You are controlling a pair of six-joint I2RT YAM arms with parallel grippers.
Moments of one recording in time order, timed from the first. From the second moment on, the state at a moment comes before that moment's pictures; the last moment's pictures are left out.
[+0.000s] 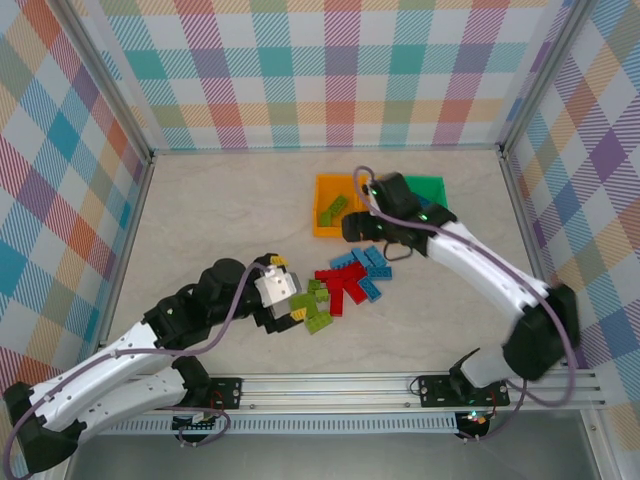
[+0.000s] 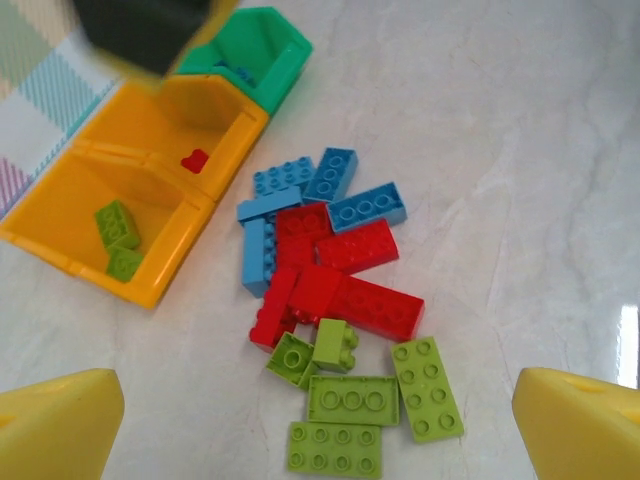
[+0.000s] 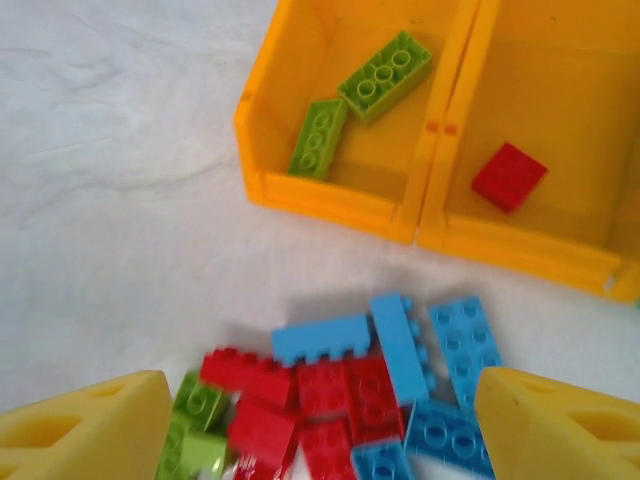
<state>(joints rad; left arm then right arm) -0.87 0.77 0.73 -0.47 0.08 0.35 0.62 1.38 1.21 -0.66 -0.01 0.39</state>
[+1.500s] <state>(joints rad) -0.83 1.51 0.76 -0.48 -0.15 -1.12 0.83 1.05 0.98 -1.00 -0.14 0.60</state>
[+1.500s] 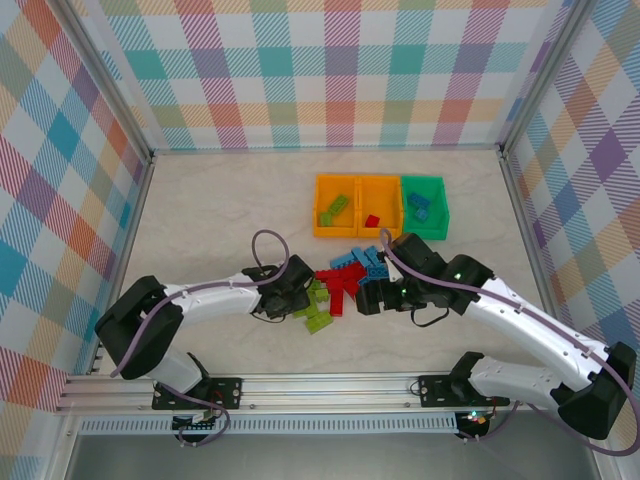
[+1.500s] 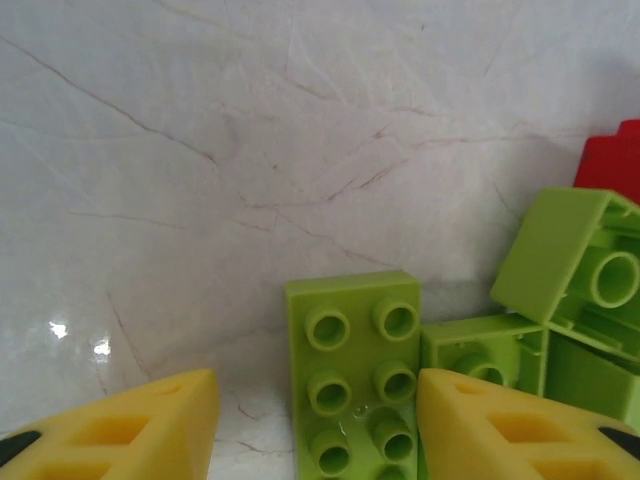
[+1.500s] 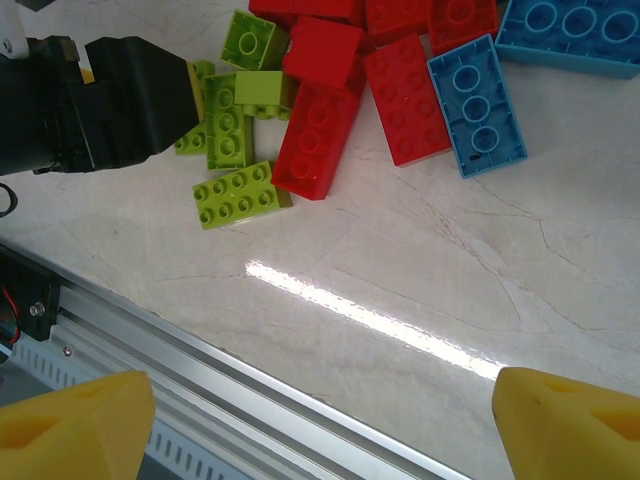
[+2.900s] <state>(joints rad) -0.79 1.45 1.06 -0.59 -0.13 -0.74 0.83 0.92 0.91 -0.87 0.00 0.60</state>
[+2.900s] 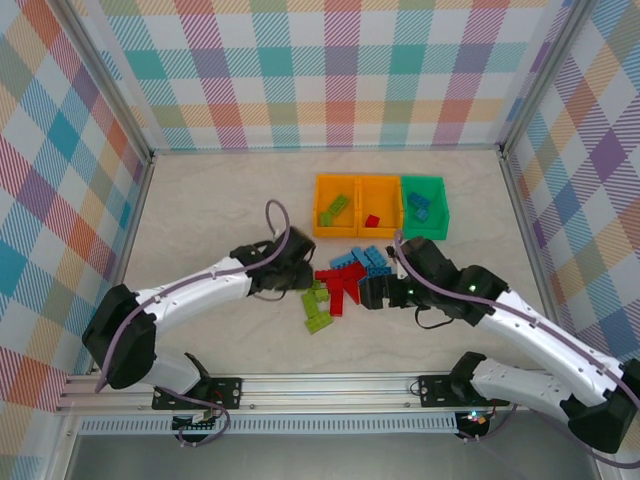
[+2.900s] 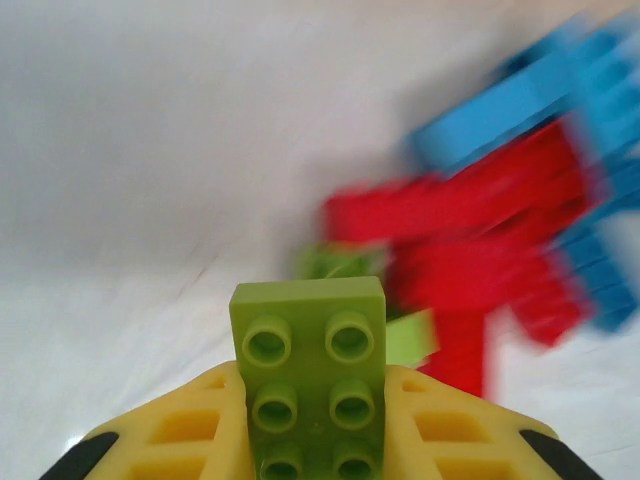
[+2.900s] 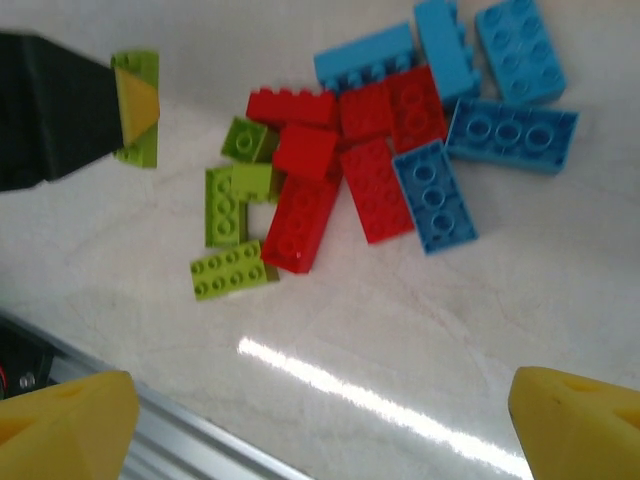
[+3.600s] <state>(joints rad) -0.62 2.19 1.84 -0.44 -0.21 -0.50 0.83 0.82 0.86 -0.76 0.13 0.63</state>
